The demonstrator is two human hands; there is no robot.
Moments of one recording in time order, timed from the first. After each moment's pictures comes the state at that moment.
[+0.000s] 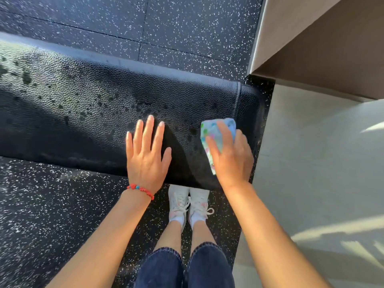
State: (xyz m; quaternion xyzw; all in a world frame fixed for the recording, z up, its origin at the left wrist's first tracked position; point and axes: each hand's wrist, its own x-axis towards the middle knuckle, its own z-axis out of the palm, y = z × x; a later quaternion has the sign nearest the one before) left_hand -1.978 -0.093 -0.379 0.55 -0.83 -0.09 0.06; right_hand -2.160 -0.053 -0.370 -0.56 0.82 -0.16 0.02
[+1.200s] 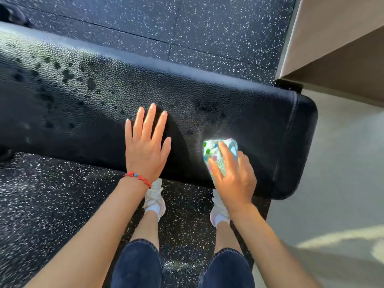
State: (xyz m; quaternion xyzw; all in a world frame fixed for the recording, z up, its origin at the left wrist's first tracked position) left_hand -1.873 -0.167 -0.374 0.53 -0.84 -0.09 0.03; right_hand -2.050 -0.059 -0.369 -0.58 0.80 -0.15 0.04
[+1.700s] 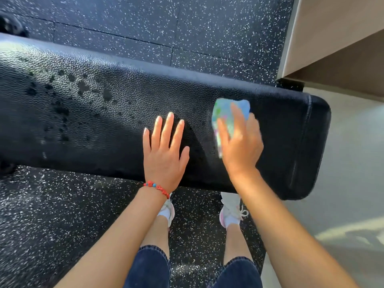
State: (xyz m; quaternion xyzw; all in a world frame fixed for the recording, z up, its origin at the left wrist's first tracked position) left_hand -1.865 -0.170 -0.374 0.51 -0.85 -0.12 0.04; right_hand -2.030 -0.144 -0.375 -0.51 0.84 -0.18 -0.03
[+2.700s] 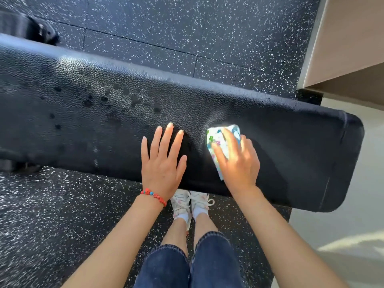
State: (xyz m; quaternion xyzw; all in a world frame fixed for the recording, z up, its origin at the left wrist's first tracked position) left_hand -1.778 -0.205 -0.369 0.52 -0.84 -0.12 0.04; right_hand -1.951 -0.168 -0.362 -0.59 0.79 -0.16 0.03
